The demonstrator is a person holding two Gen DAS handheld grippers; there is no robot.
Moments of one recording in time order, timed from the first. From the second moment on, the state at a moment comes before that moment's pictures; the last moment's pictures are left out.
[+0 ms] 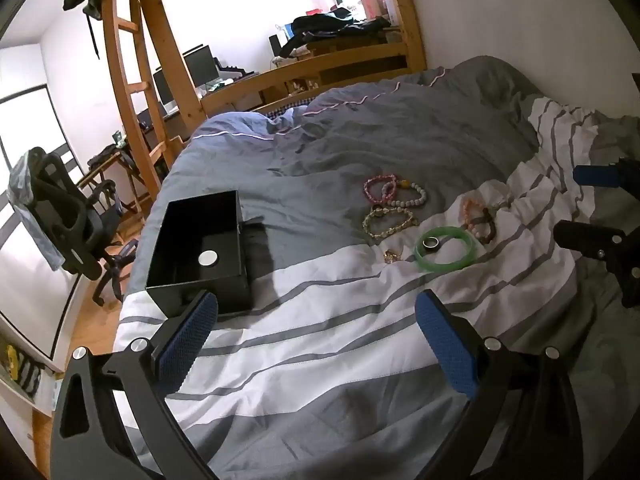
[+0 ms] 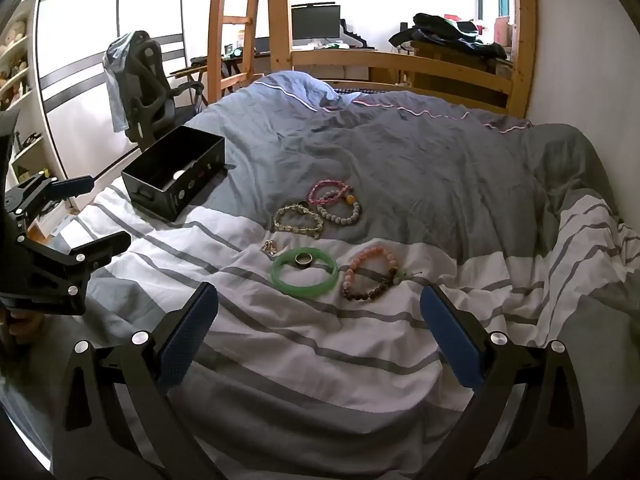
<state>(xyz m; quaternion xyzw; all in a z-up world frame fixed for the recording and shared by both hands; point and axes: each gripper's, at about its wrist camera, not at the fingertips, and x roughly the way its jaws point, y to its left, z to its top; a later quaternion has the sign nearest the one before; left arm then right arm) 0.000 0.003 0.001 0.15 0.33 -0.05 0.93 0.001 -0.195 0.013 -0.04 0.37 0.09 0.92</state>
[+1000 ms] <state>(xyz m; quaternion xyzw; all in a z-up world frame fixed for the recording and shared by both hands) 0.001 0.004 0.003 0.14 0.33 -0.05 0.93 0.003 -0.197 0.010 -0.04 0.38 0.08 0.92</state>
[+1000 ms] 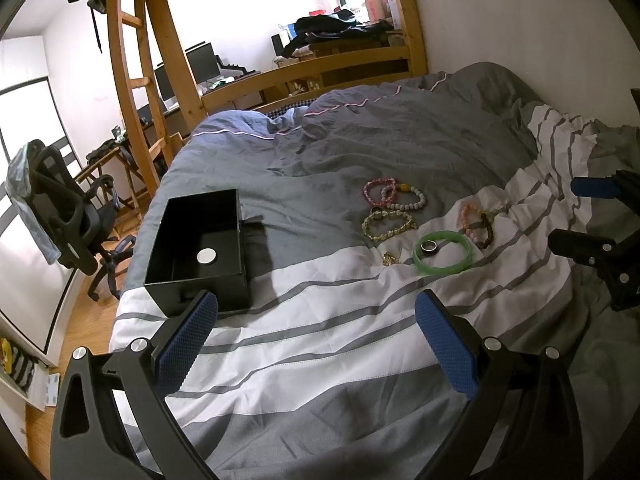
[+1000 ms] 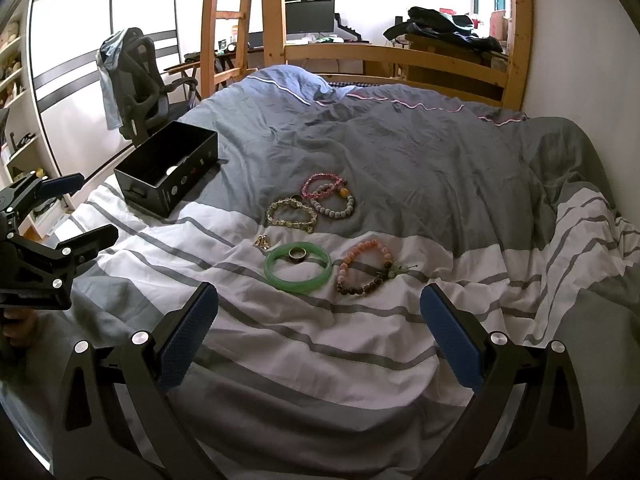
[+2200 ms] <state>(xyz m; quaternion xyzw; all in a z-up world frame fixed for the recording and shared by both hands) 0.001 0.002 -0.001 0.15 0.33 -0.05 0.93 0.003 -0.195 0.009 -0.04 0.38 0.08 0.92</state>
